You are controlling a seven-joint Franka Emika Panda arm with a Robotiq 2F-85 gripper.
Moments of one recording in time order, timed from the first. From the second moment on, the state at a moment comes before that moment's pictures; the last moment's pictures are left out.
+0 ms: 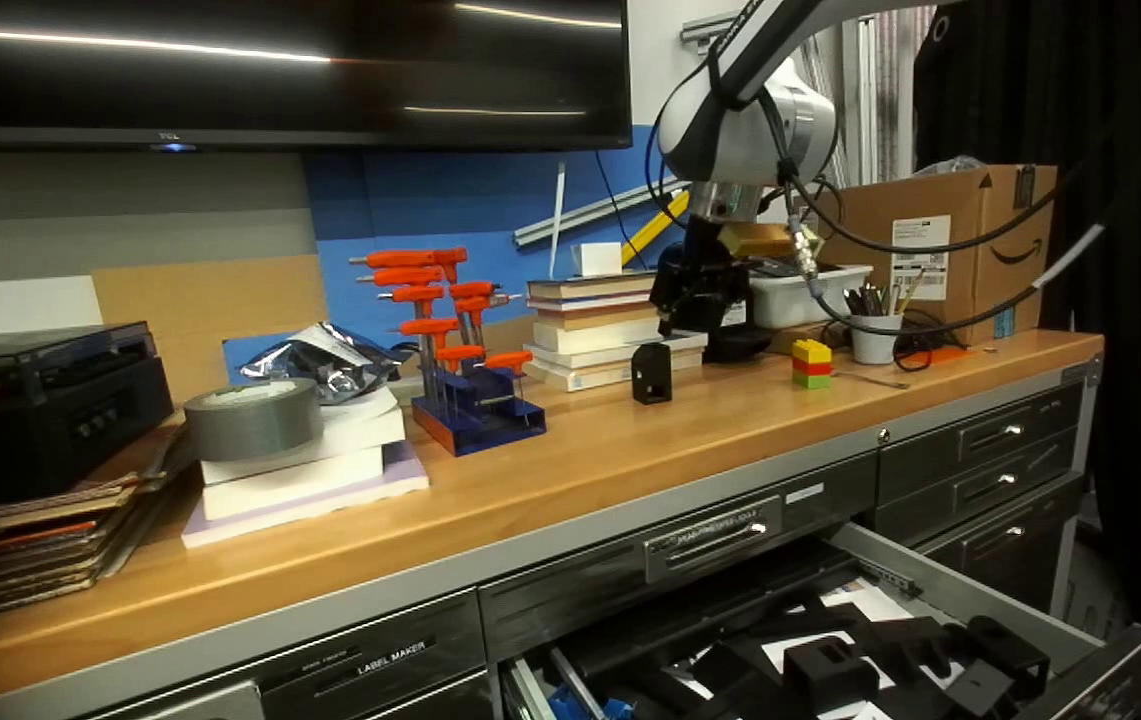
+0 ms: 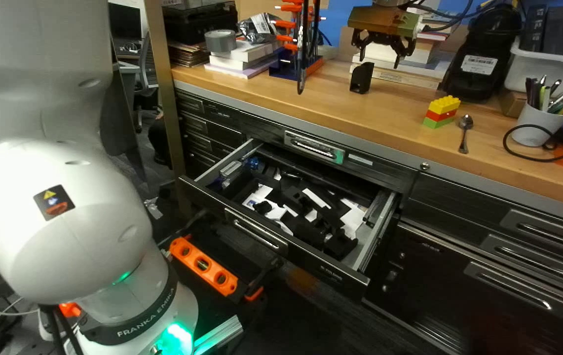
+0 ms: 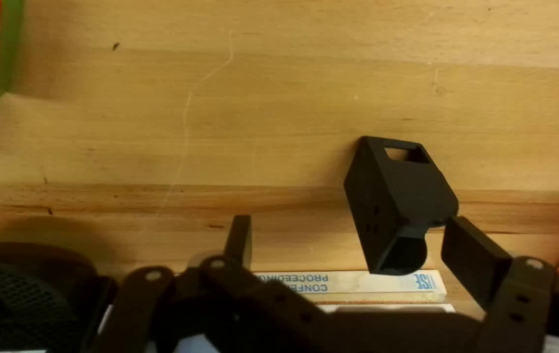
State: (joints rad) arm -0.10 0.32 -0.01 -1.72 0.15 2.38 -0.32
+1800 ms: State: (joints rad) arm -0.12 0.67 0.06 -1.27 0.21 1.96 -0.40
